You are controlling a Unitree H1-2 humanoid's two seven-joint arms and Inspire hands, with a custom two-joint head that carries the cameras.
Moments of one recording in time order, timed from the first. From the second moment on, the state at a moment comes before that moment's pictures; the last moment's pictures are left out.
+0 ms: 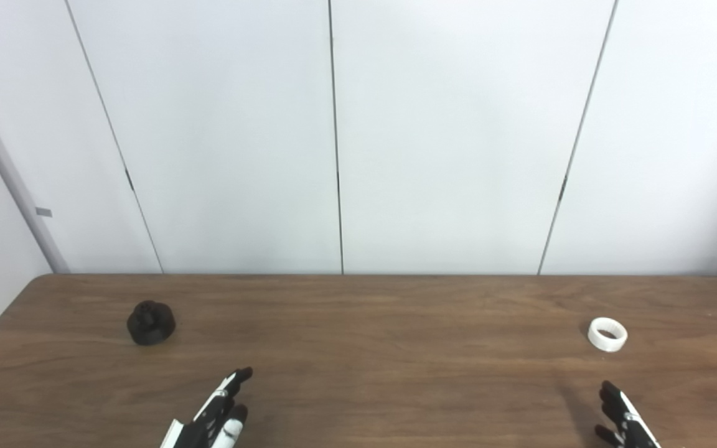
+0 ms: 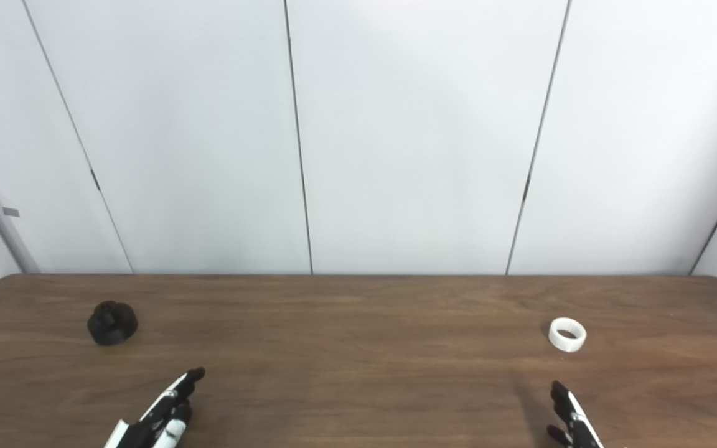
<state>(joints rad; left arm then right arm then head) 0.16 0.17 0.05 -0.21 0.01 -0.05 -0.14 0.22 -0.29 -0.09 -0.23 0.01 -0.07 0.15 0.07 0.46</state>
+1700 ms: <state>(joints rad) -0.33 0.61 0.18 0.09 0.71 0.47 -0.46 0.24 -0.40 -0.21 -0.17 0.19 -0.09 0.27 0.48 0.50</state>
